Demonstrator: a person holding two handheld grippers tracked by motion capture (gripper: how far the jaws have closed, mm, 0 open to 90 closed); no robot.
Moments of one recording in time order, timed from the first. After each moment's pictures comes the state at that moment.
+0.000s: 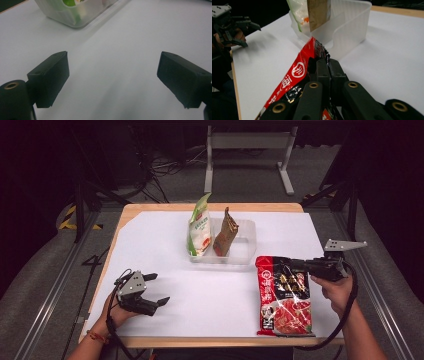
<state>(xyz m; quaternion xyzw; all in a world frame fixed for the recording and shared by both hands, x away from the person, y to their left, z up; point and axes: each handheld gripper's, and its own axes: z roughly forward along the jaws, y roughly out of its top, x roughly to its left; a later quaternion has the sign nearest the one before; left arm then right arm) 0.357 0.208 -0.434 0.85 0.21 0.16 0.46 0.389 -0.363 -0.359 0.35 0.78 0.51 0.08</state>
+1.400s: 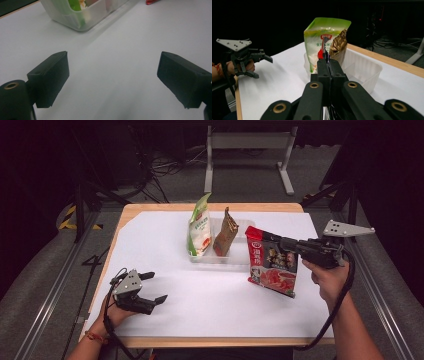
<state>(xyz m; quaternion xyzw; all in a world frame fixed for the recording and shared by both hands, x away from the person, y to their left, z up) 0.357 0.216 -0.431 0.84 0.22 0.16 0.48 0.377 -0.311 -0.285 0.30 0.75 0.57 0.15</state>
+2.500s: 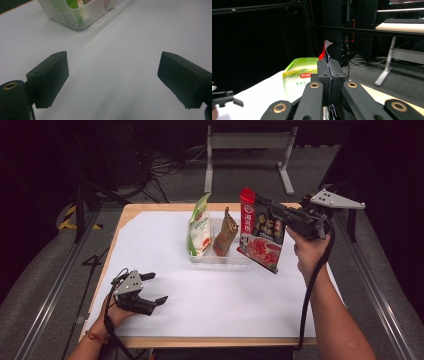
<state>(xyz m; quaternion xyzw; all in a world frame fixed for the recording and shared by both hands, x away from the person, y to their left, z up) 0.357 0.214 -0.433 0.84 0.21 0.16 0.47 0.411 -0.263 -0.235 0.34 0.69 0.59 0.25</state>
